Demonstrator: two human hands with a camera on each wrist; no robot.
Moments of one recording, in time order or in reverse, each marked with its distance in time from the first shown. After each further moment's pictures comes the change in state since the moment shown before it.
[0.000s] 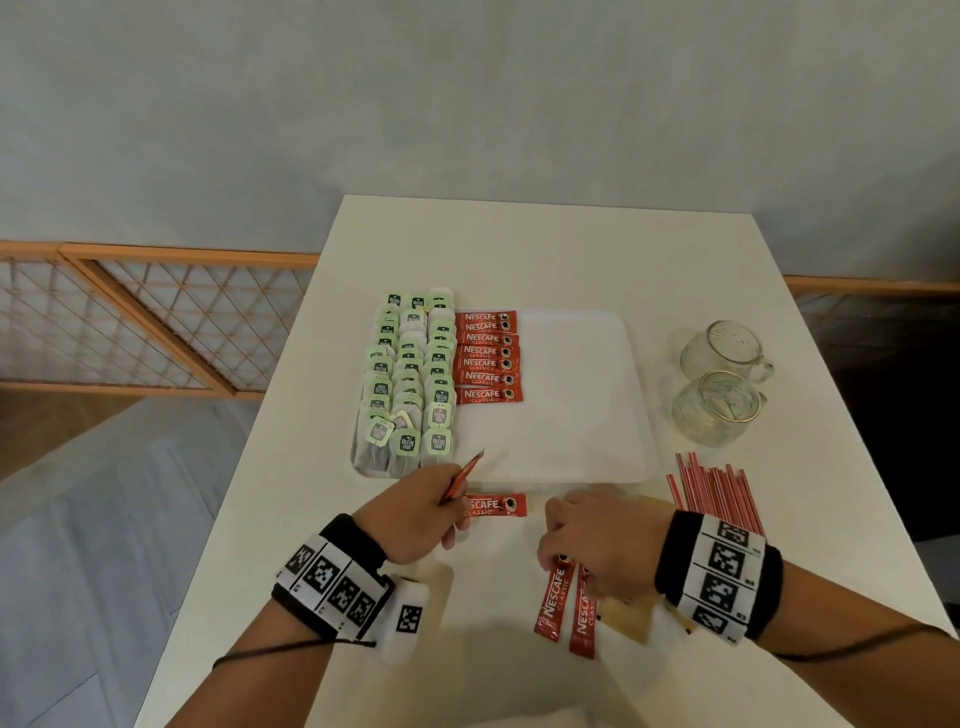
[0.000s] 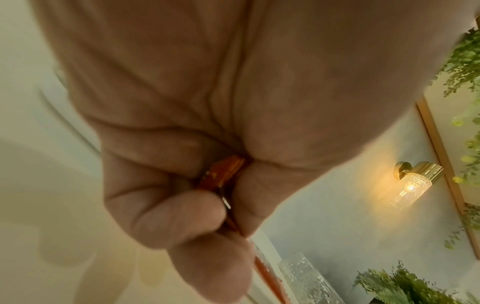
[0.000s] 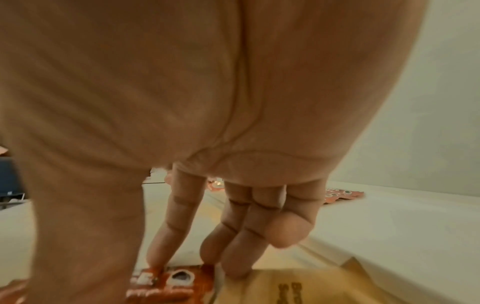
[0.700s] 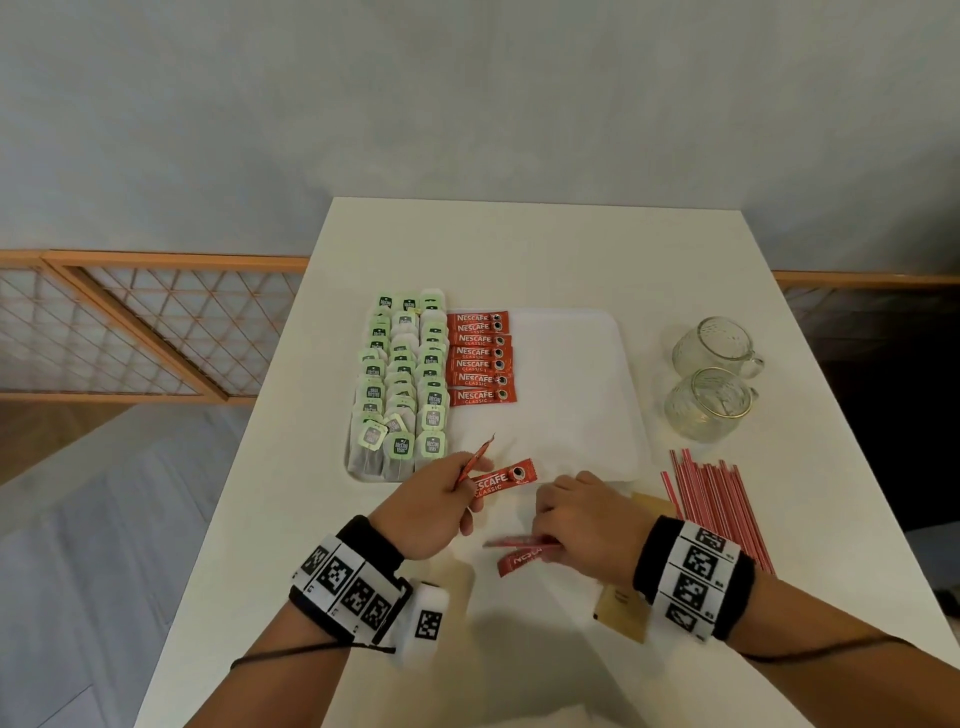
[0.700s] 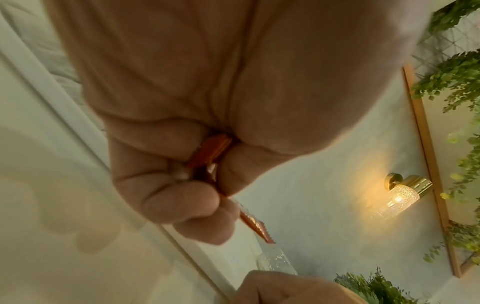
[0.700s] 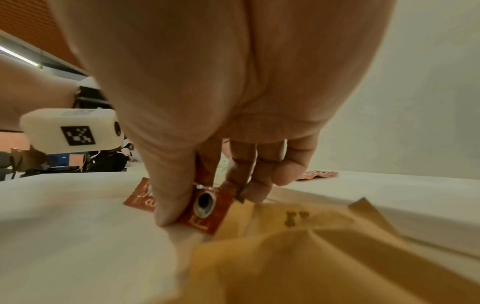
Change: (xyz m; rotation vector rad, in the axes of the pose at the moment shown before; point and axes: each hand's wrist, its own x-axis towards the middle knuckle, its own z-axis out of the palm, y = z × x) left_hand 0.013 0.010 0.012 -0.241 0.072 -0.036; right_hand 0.018 0.005 0.017 0.035 0.283 0.069
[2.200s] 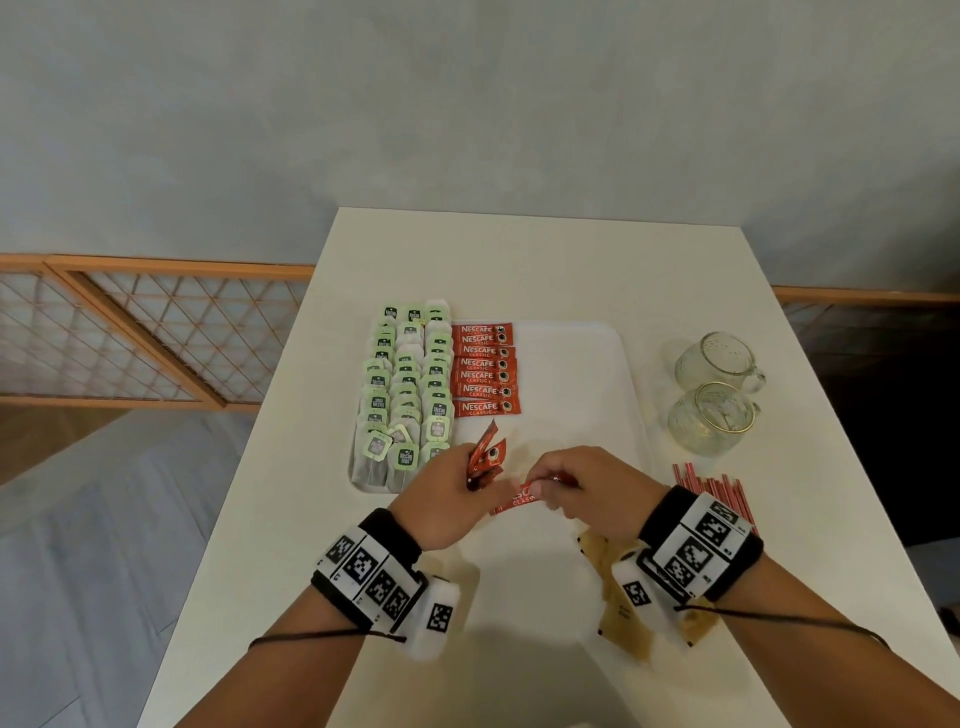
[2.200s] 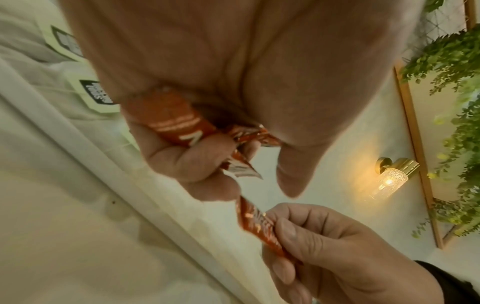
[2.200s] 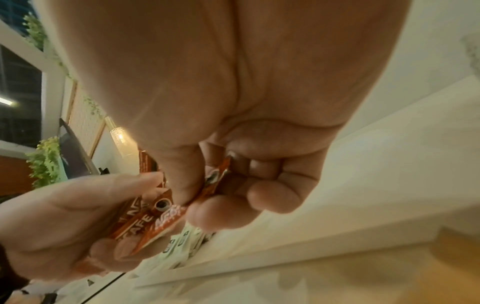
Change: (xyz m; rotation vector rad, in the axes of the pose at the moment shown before) left_hand 0.014 0.011 -0.002 0.144 0.080 0.254; right_hand 0.016 0.026 -0.025 0.810 0.199 0.211
